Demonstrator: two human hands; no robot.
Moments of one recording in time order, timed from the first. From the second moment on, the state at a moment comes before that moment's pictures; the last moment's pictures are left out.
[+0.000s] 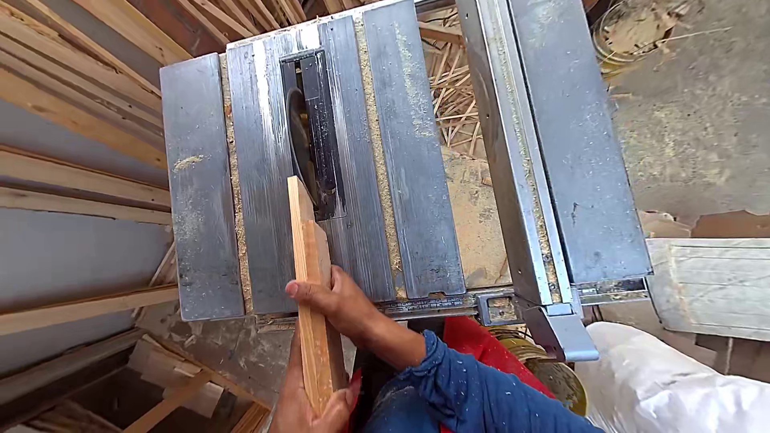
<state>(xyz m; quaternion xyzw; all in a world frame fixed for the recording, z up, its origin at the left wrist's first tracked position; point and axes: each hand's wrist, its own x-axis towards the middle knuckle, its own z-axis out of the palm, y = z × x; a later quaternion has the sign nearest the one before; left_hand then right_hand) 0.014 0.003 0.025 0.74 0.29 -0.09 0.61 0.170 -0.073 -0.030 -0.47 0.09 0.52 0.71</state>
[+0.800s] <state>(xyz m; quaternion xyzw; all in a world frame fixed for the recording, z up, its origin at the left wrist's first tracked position) 0.018 0.053 0.066 0.74 0.29 -0.16 0.59 0.165 -0.050 -0.009 -0.46 0.12 0.49 0.73</state>
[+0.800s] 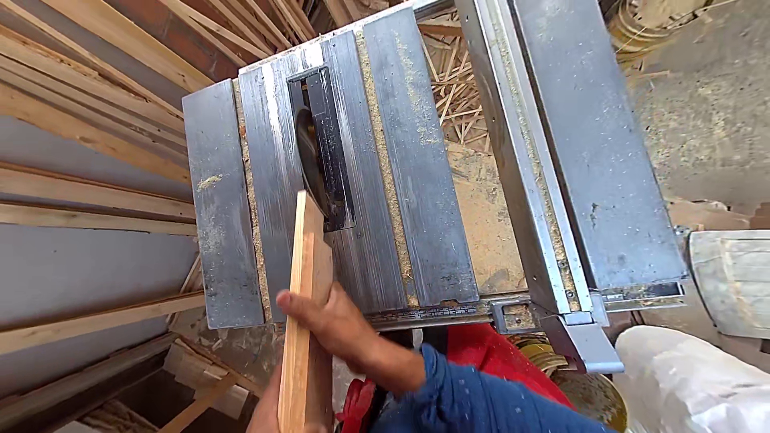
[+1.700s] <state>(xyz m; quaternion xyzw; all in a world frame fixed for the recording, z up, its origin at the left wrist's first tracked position) 0.039 0.110 -0.045 0.83 0.06 -0.19 0.51 0.143 0.008 0.012 -0.94 0.10 0.22 0.25</state>
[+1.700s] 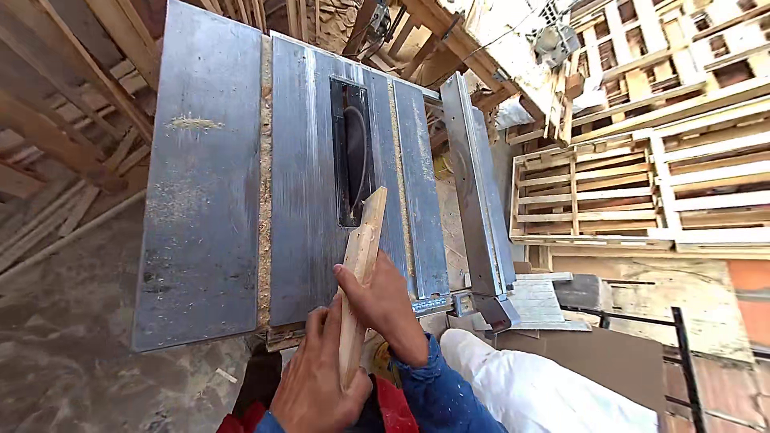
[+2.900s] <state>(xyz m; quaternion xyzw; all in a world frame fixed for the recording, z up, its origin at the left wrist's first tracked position) 0.035 0.078 -0.020 0.83 0.14 -0.13 0.53 0.170 -0.004 0.022 -0.95 0.00 0.25 0.19</state>
